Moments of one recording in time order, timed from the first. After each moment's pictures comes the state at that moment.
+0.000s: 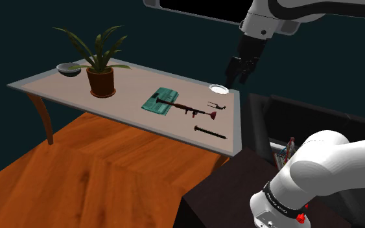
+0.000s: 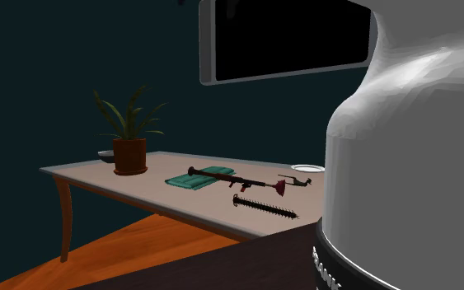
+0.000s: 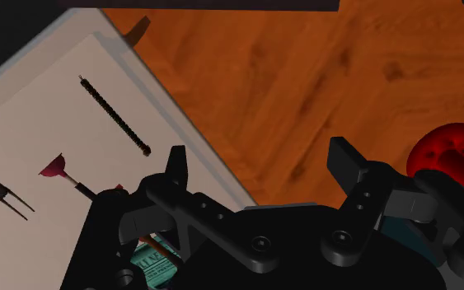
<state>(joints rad) 0.00 -0.77 0.05 -2.38 0.06 1.63 -0.01</state>
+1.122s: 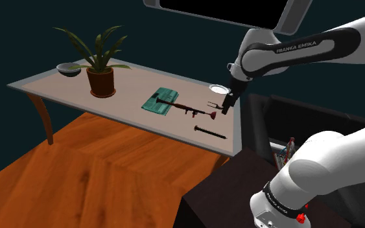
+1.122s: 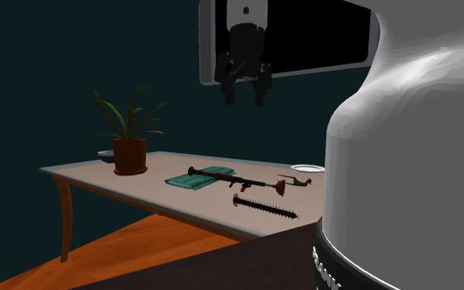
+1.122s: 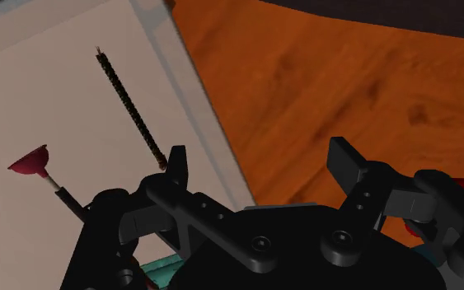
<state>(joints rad) -0.04 -0.57 -0.16 -2.67 -0.08 2.12 -0.38</state>
